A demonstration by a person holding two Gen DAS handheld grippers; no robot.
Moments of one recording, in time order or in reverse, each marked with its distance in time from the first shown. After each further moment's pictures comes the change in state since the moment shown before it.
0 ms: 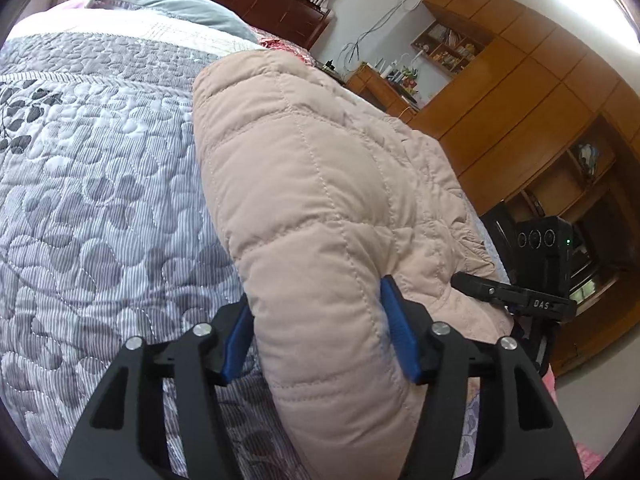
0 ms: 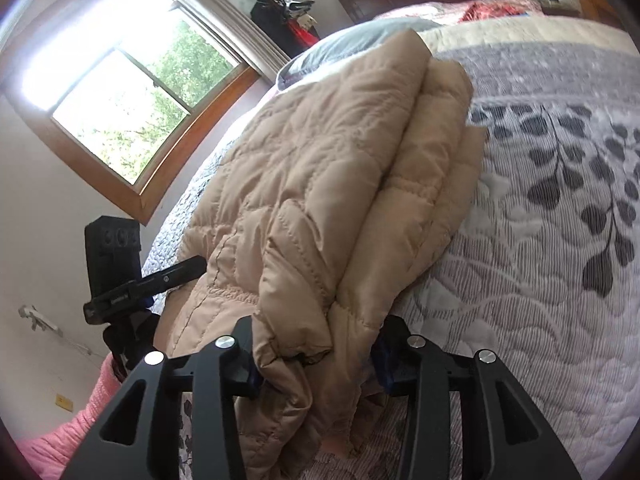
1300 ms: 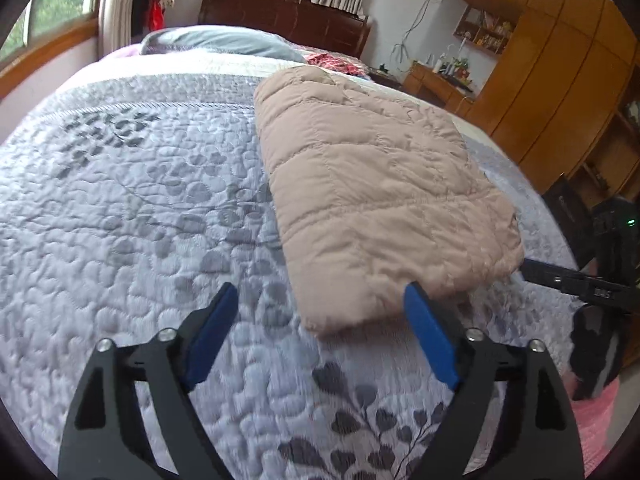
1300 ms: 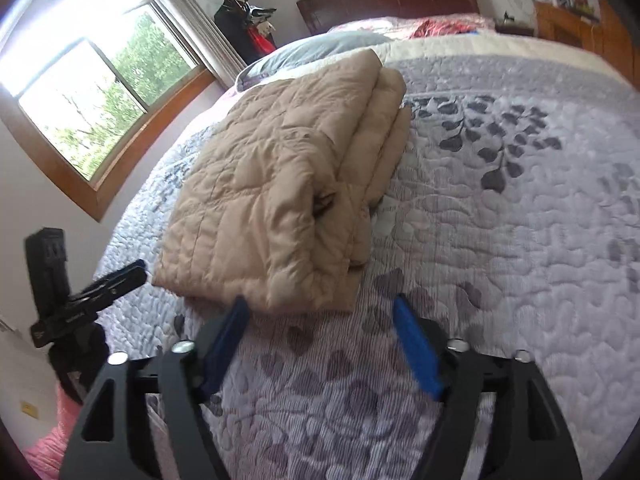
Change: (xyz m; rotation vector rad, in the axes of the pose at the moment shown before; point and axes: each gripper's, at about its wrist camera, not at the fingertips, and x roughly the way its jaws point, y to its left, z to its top) left arm -0.086 -0.069 -0.079 0.103 -0.046 0.379; right arm -0.076 0.042 -0.072 -0.016 -0.050 -0.265
